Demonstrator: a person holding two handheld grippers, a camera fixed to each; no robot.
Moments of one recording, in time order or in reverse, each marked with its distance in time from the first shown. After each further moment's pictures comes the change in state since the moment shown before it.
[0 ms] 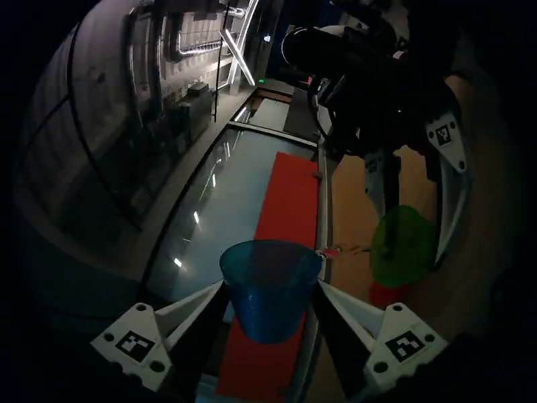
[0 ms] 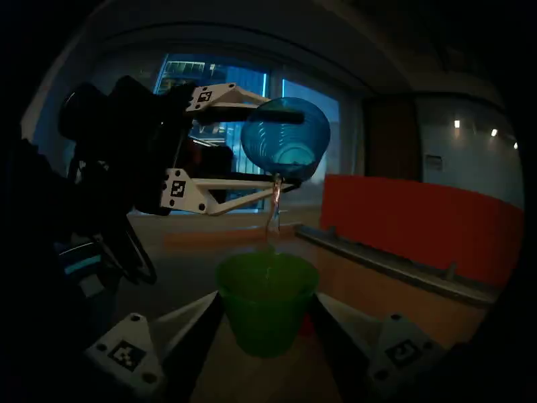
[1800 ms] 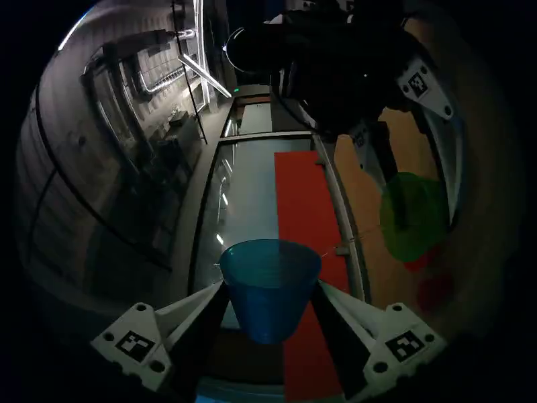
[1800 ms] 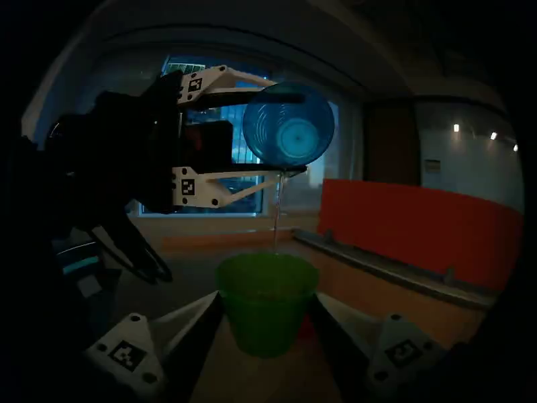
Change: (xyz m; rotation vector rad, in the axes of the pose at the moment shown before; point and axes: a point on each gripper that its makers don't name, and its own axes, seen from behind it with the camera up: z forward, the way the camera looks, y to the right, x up) left arm 0.018 -0.022 -0.004 0.072 0.013 0.335; right arm 0.007 0.002 0.001 -0.010 0.019 -0.008
